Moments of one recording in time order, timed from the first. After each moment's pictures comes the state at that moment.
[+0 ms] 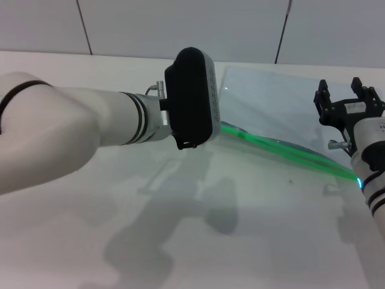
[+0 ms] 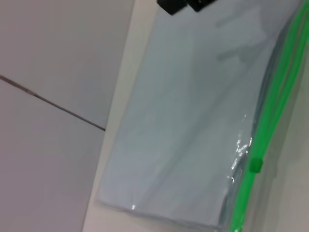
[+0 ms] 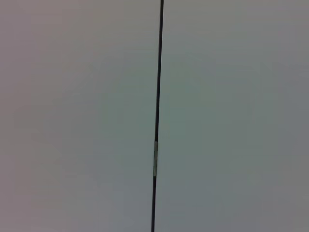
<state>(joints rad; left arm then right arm) -0.54 -2.03 1.94 1.26 2.72 0.64 -2.21 0.50 2.04 -2.66 -0.66 -1.49 0.96 2.59</state>
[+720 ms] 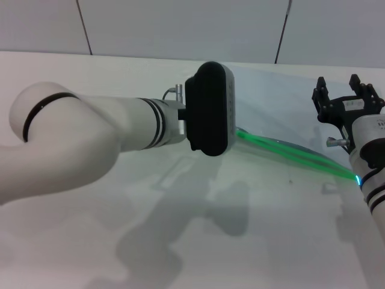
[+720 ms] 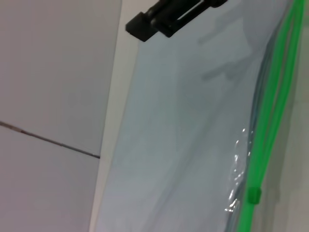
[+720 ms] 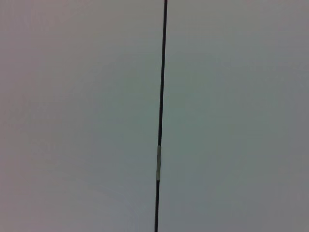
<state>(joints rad) -0.60 -2.03 2.02 1.15 2.72 0.52 -2.20 0.51 2.04 -2.66 -0.66 -1.49 0.96 2.59</state>
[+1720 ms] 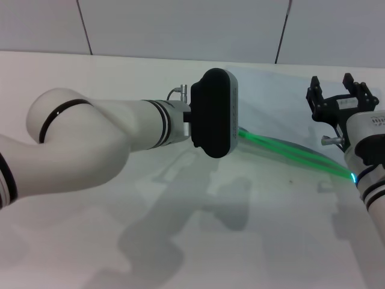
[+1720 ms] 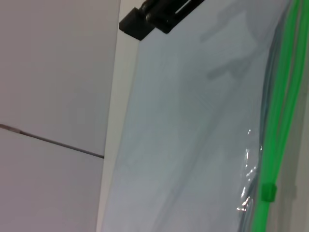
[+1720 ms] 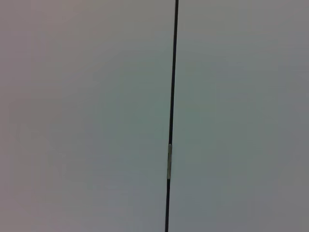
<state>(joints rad) -0.67 -2.04 2.06 0.99 2.71 0.38 -2.20 0.53 2.04 -2.66 -0.66 -1.49 0.94 2.59</state>
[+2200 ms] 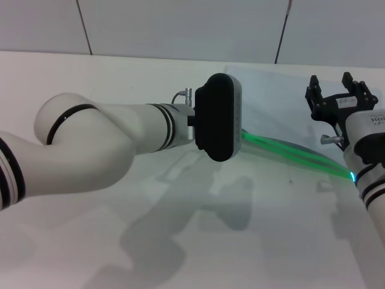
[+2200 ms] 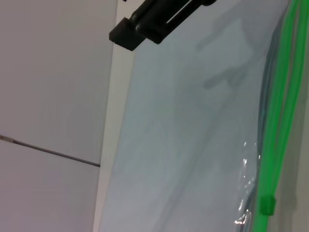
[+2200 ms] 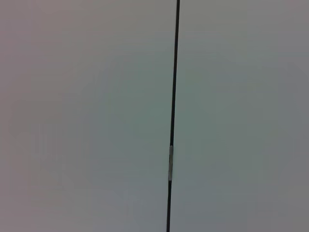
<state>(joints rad) -0.71 -2.04 2.10 0.91 2.66 0.31 -2.20 0.53 2.04 -2.66 -0.66 -1.49 0.94 2.59</state>
